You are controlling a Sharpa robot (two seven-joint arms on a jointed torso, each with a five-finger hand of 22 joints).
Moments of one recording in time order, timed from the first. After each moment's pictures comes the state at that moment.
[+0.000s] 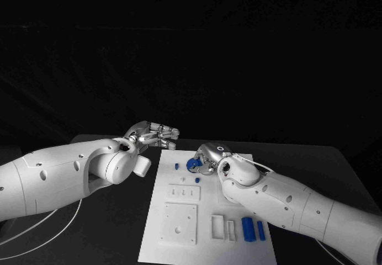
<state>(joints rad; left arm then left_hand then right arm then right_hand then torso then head) 1.43 -0.77 -0.21 1.42 -0.09 -0.30 0.21 1.35 -0.03 0.18 0.00 0.08 1.04 0.14 0.07 0.06 1.19 0.10 0.07 0.06 1.30 0.04 0.27 0.08 0.06 1.05 0.03 0.41 0.26 1.03 -0.39 0.18 1.15 -1.83 -0.31 -0.32 1.19 -0.17 0.22 0.13 0.11 1.06 0.10 0.06 0.06 1.30 -0.01 1.14 1.22 1.44 -0.08 1.06 0.96 0.08 1.46 -0.10 0.94 1.31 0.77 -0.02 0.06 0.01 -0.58</state>
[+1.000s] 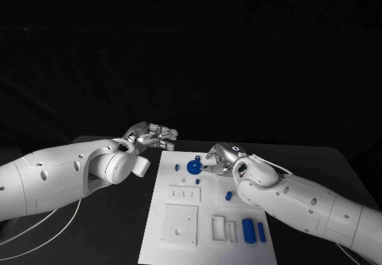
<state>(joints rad) 1.43 -0.78 -0.21 1.41 -0.09 -0.30 0.20 1.35 -0.03 0.18 0.00 0.08 1.04 0.14 0.07 0.06 1.19 0.10 0.07 0.06 1.30 0.04 0.27 0.08 0.06 1.04 0.03 0.41 0.26 1.03 -0.52 0.19 1.26 -1.79 -0.33 -0.33 1.21 -0.19 0.18 0.20 0.15 1.07 0.09 0.06 0.06 1.30 -0.01 1.15 1.22 1.44 -0.08 1.06 0.97 0.08 1.46 -0.10 0.95 1.31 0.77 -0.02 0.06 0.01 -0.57</state>
